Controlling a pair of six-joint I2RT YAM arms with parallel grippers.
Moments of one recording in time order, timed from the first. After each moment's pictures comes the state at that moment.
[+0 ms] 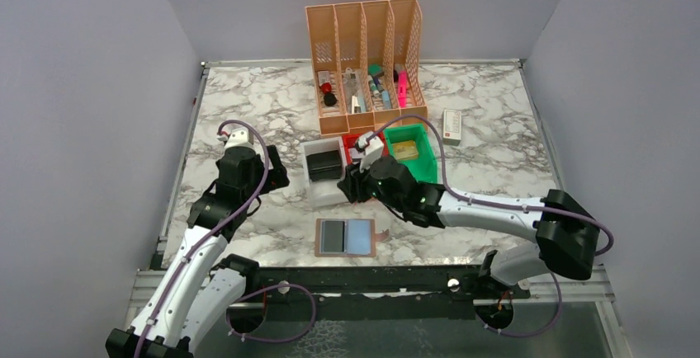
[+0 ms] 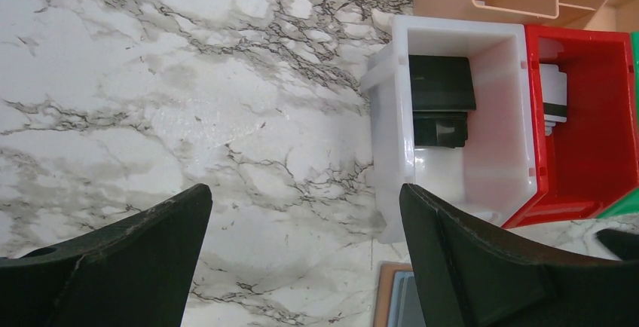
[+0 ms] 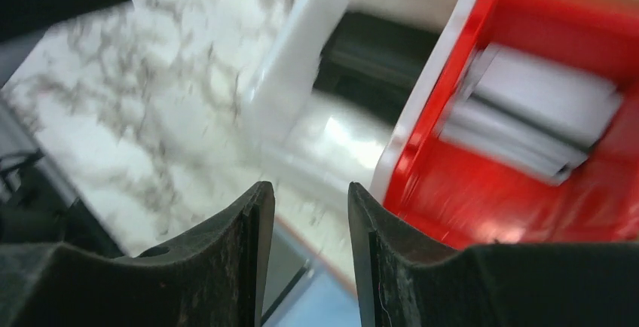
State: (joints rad) left arm -0.30 0.71 0.68 -0.57 -0.21 -0.45; right arm 1.07 1.43 0.88 0.19 0.29 0.28
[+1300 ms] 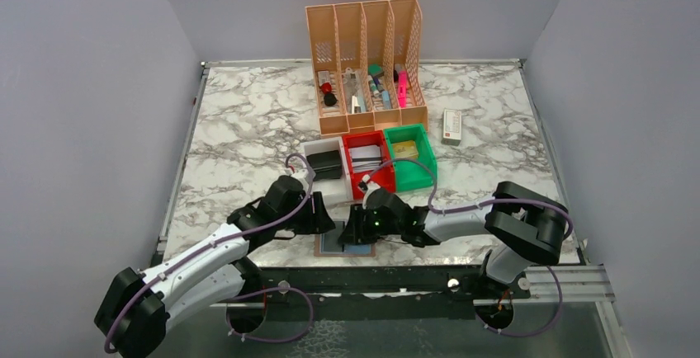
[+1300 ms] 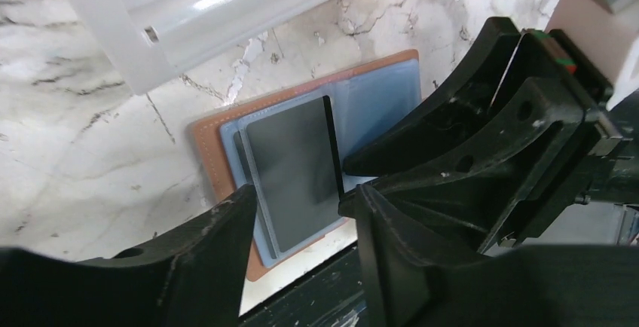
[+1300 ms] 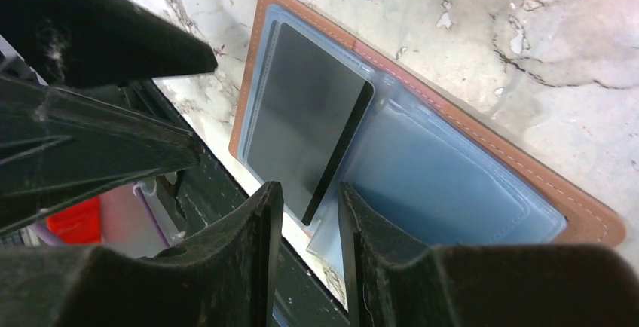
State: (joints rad) left arm -0.68 0.85 0.39 -0.32 0.21 -0.70; right arm 1.11 1.62 0.58 0.38 -0.14 0.91
